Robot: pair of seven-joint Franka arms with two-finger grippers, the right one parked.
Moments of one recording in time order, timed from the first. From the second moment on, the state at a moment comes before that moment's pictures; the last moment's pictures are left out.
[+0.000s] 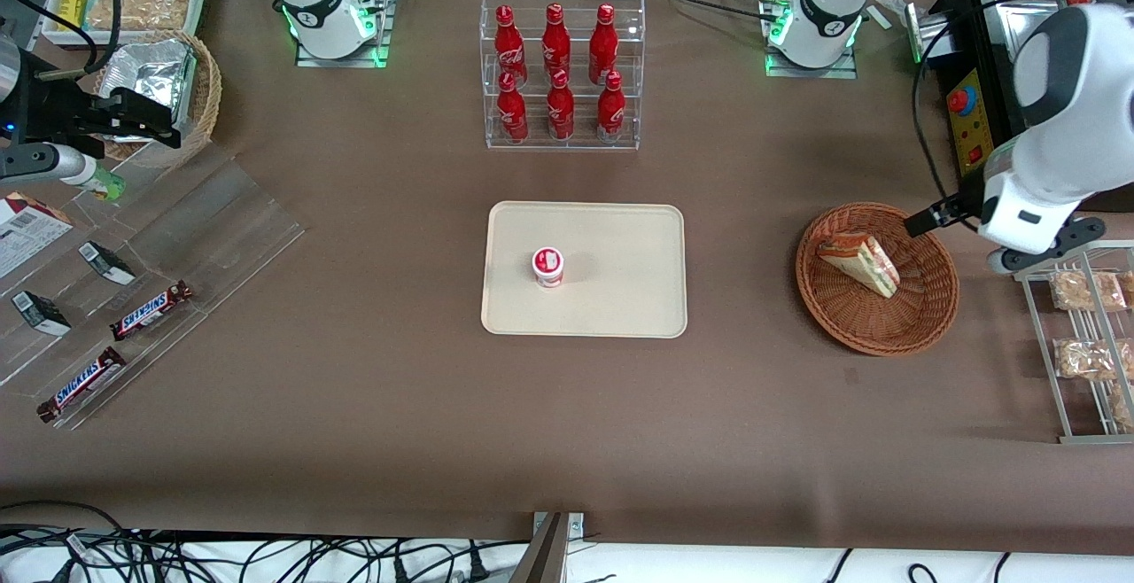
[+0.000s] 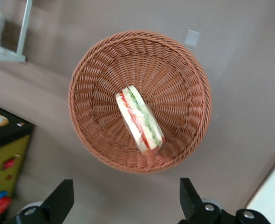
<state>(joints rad) 0.16 0.10 -0.17 -1.93 0.08 1.89 -0.53</state>
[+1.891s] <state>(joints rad) 0.17 0.25 -0.17 -2.33 0.25 2.59 -1.03</state>
